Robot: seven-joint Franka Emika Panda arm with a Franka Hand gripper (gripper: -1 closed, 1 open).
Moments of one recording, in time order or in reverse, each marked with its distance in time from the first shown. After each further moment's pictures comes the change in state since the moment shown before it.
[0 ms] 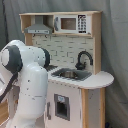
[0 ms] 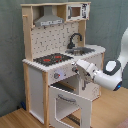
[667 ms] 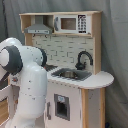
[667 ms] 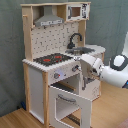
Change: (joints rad) arm 0.037 0.000 0.106 0.103 -0.018 0.031 -0.116
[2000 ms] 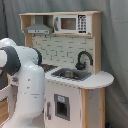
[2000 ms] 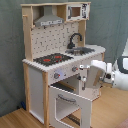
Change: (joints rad) arm 0.240 0.004 -0.140 0.052 -0.114 0.240 0.197
